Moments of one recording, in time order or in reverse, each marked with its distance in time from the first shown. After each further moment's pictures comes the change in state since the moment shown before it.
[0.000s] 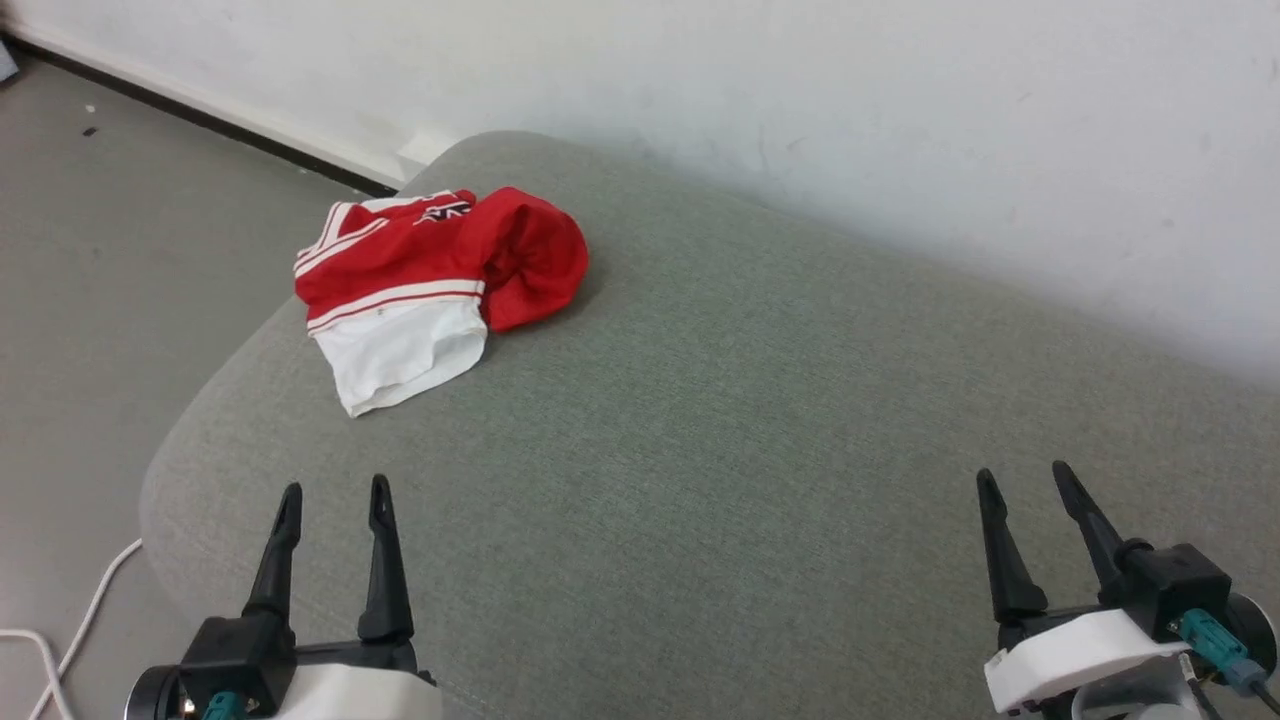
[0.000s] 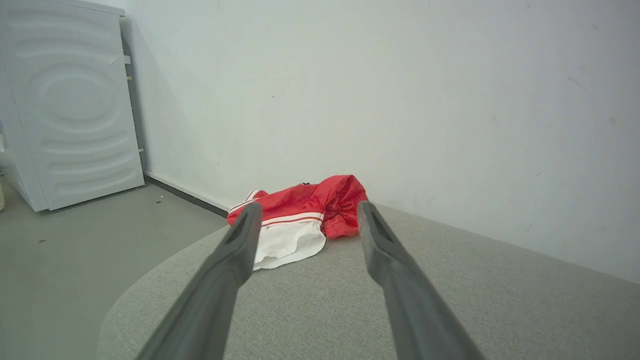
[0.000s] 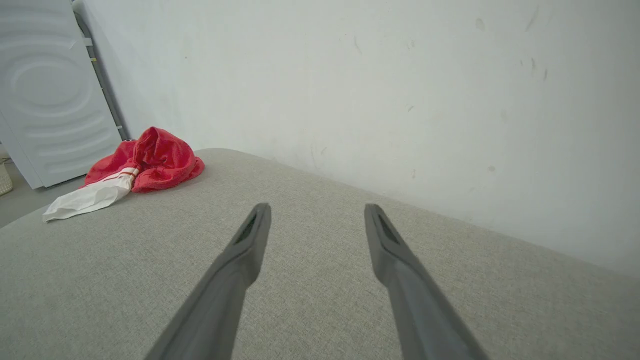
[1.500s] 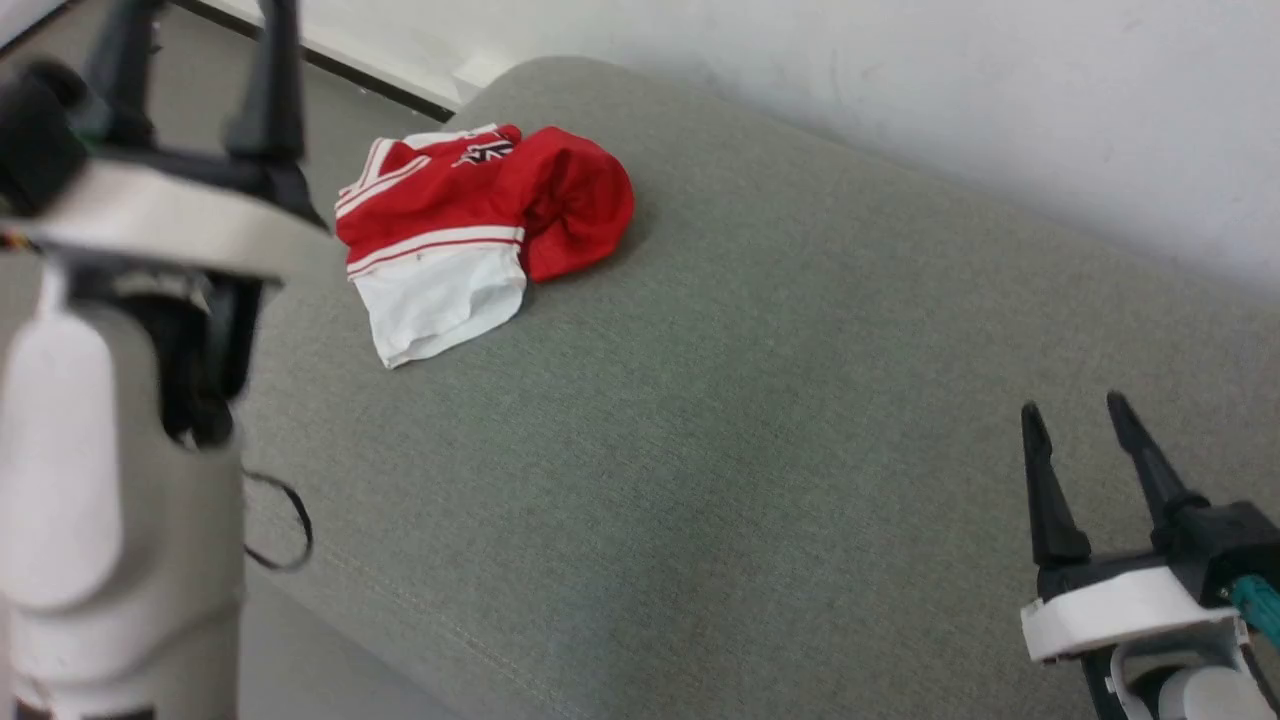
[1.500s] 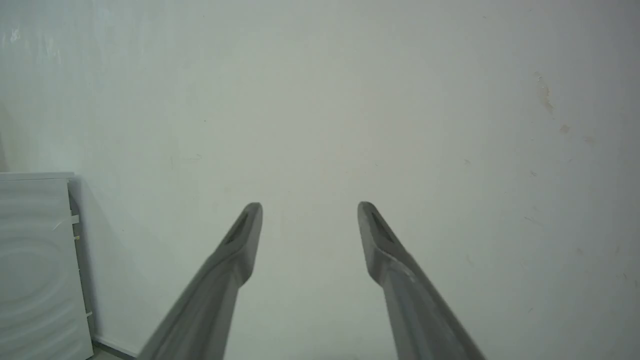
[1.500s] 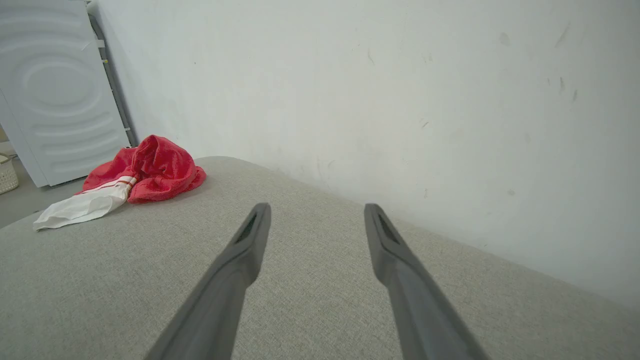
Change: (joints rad) left arm -0.749 0.169 -0.001 0.040 -0.168 -0.127 0.271; right arm -0.016 0.001 -0.048 -0.153 -0.075 0.000 0.038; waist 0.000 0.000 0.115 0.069
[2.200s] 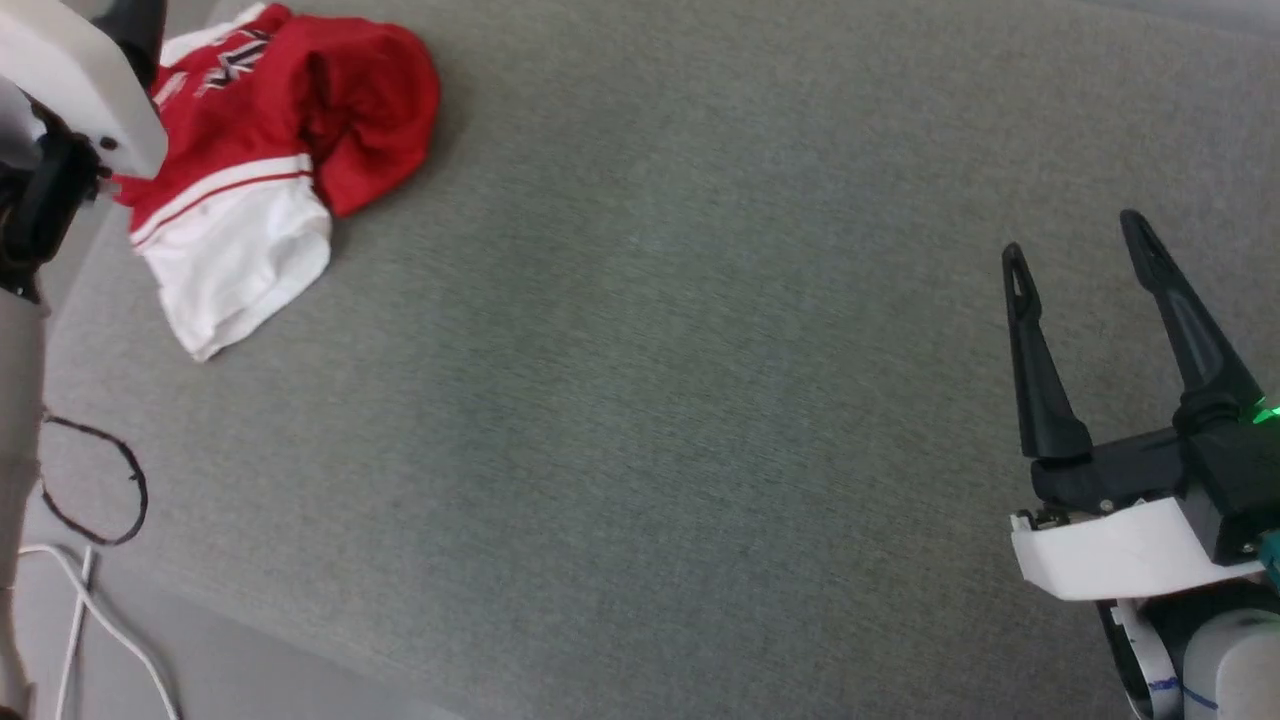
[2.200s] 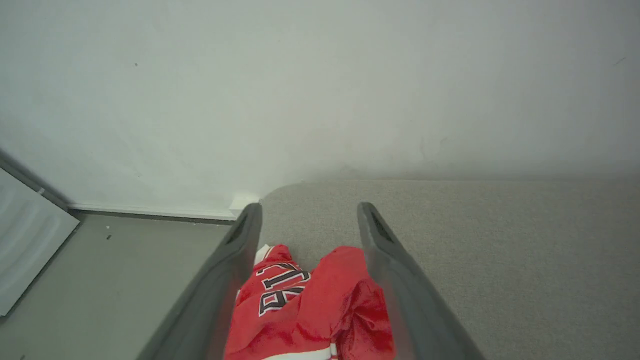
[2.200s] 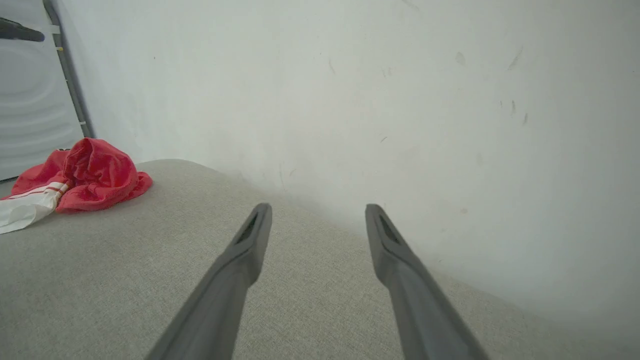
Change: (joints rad) left arm -0.352 0.324 -0.241 0.545 -0.229 -0.051 0.193; right arm -0.110 0.003 0.129 -0.432 -0.172 0.000 0.233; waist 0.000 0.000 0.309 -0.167
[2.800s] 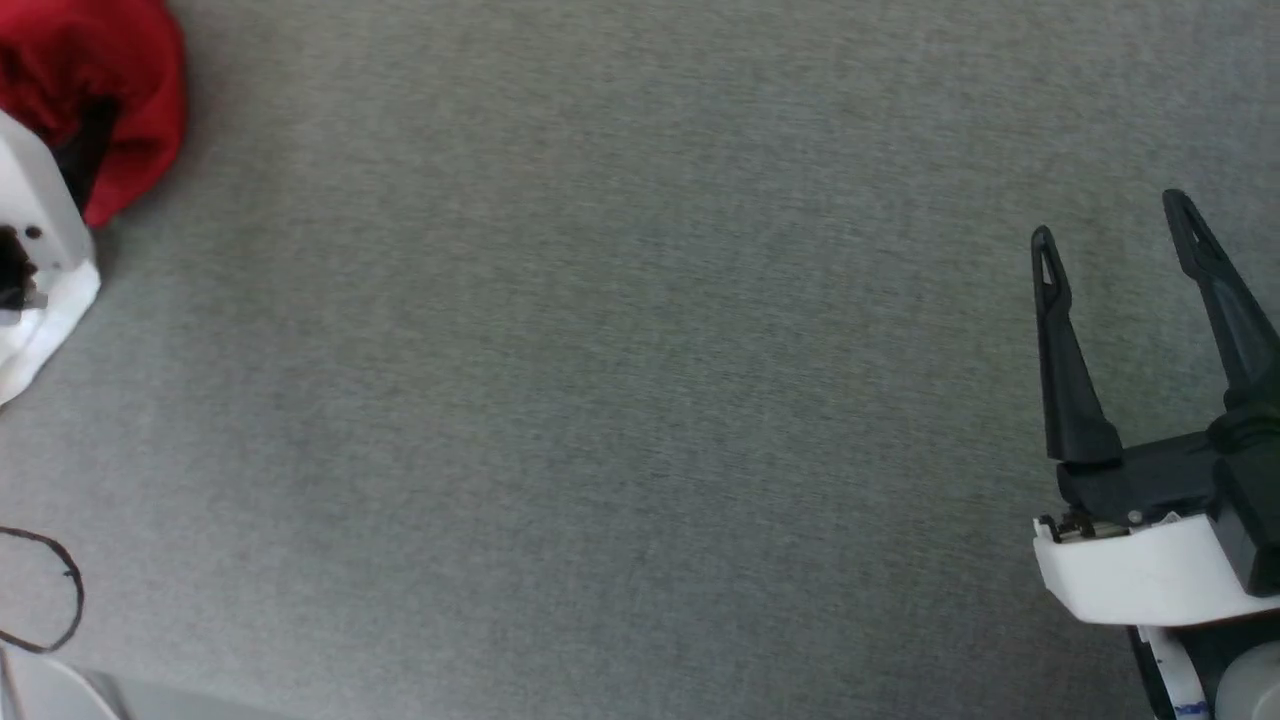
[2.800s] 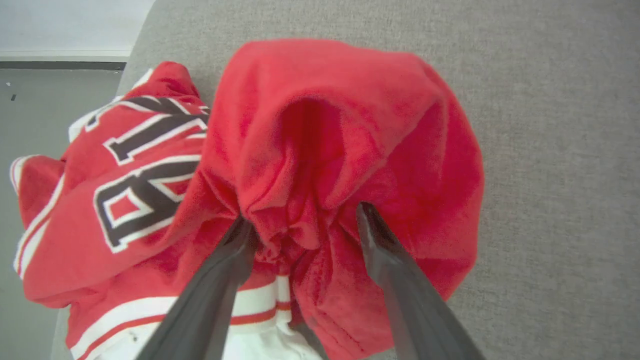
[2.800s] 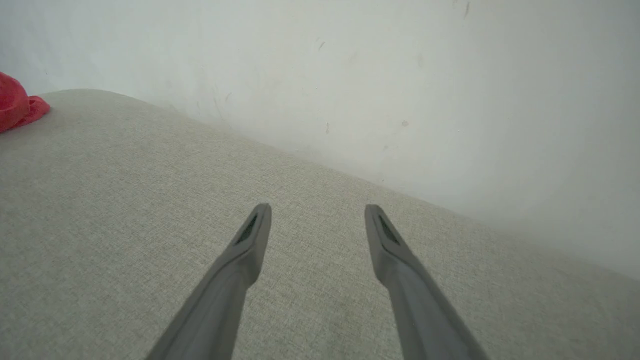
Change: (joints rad) left arm -0.024 0.156 -0.248 0.269 -0.287 0.000 0.078; right arm 0.010 0.000 0.012 -0.134 -0.054 0.000 0.079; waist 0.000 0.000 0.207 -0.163
